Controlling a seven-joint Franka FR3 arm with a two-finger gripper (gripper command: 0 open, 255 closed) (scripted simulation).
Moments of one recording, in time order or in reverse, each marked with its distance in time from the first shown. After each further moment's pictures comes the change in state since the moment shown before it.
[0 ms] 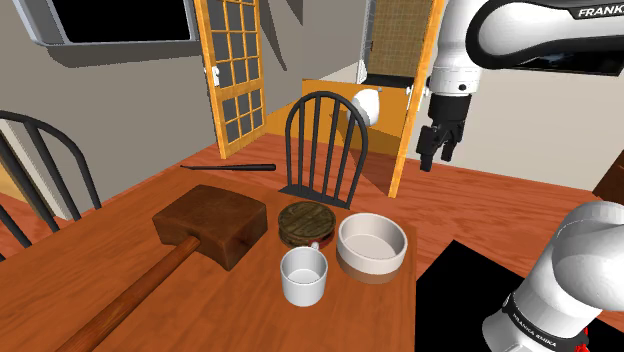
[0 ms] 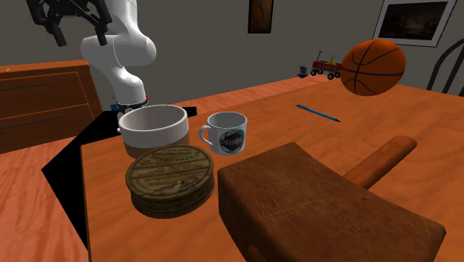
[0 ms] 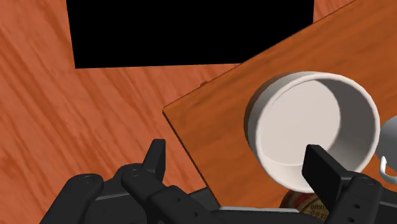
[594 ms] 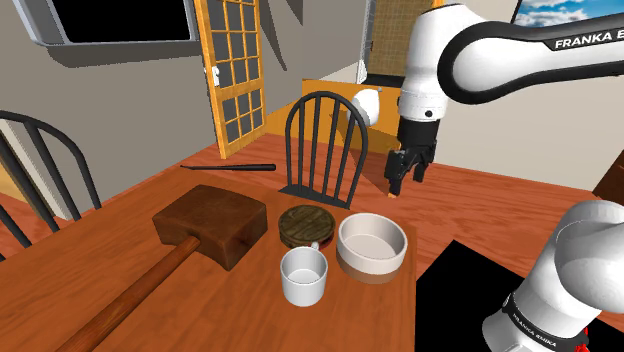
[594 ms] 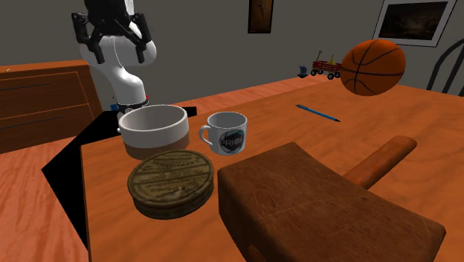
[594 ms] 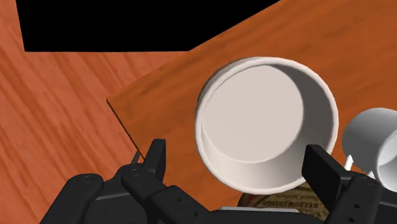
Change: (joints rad) arm 0.065 0.079 0.151 -0.041 0.087 0.157 0.138
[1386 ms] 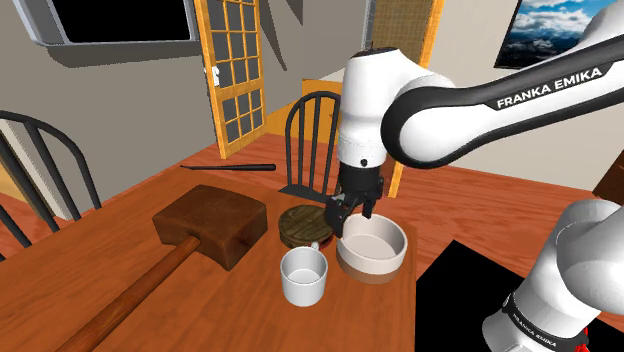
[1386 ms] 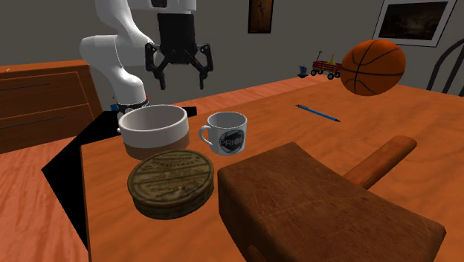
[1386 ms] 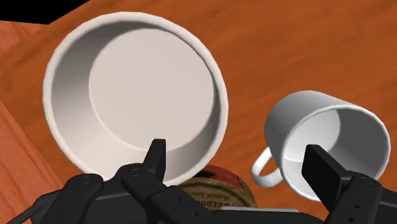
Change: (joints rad) arm 0.055 0.287 0.263 0.089 0.029 0.262 0.256
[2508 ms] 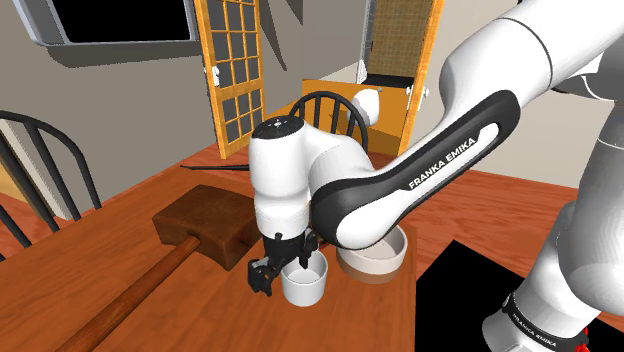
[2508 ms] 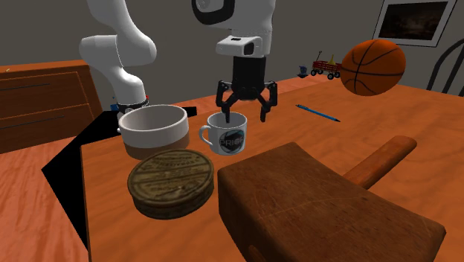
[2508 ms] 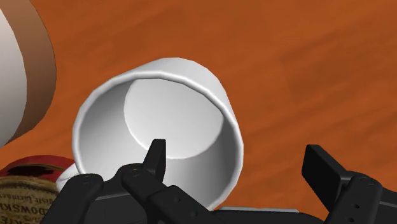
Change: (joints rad) arm 0.056 0.536 0.202 0.288 -0.370 0.193 0.447
